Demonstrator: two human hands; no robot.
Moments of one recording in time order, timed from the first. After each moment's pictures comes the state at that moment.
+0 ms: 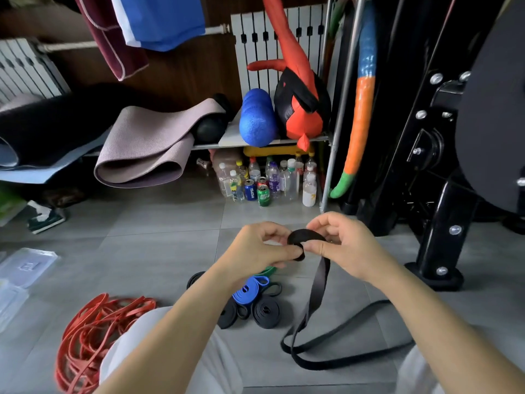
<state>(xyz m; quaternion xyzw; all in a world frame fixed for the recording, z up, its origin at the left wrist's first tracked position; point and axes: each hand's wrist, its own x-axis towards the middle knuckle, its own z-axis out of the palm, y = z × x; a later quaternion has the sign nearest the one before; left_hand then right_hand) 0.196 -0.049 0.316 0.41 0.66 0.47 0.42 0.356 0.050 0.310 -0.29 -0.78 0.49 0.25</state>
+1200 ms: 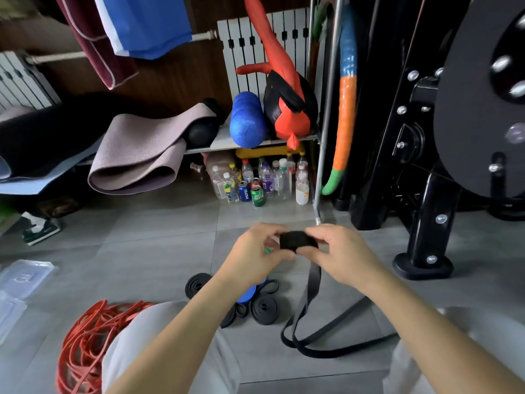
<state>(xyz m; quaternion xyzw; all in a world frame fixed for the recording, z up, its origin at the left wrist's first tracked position) 0.215 -0.057 0.311 0.55 0.70 0.39 0.25 0.372 0.029 0.308 -0.31 -0.88 0.30 0.21</state>
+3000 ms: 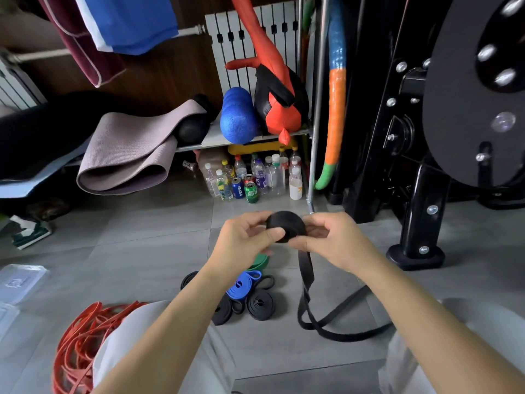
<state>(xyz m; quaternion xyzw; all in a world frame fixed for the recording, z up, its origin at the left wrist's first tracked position) 0.219 -0.057 0.318 0.45 0.62 0.54 0.36 0.378 0.035 0.310 -0.30 -0.76 0.51 0.25</state>
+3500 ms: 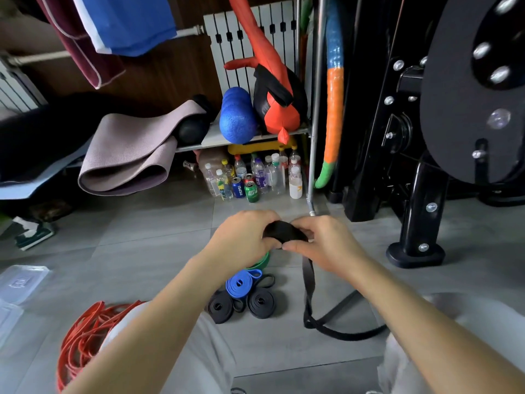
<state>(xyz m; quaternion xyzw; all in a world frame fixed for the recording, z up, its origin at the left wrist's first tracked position) 0.214 -0.044 0.337 0.67 0.72 0.15 0.07 0.367 0.033 0.301 -0.33 -0.86 0.33 0.23</state>
